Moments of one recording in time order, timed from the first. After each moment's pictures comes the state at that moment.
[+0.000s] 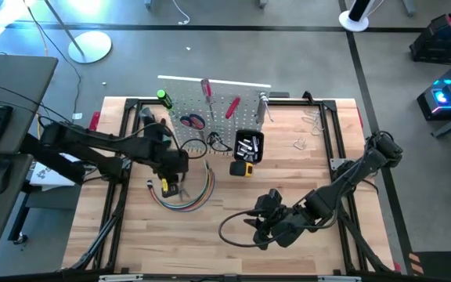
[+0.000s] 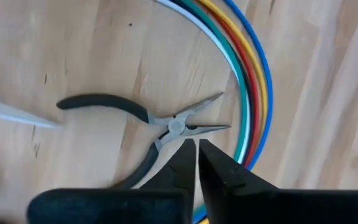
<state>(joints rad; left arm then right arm) -0.06 1.29 0.88 -0.88 0.10 -0.33 0.65 1.65 1.37 -0.53 0.55 0.96</state>
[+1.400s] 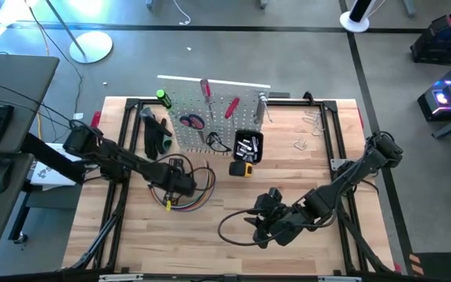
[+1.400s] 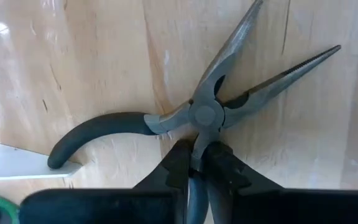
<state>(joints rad) -0.27 1.67 0.75 -0.68 -0.21 -0.17 0.63 1.65 1.37 -0.55 0.54 0.94</state>
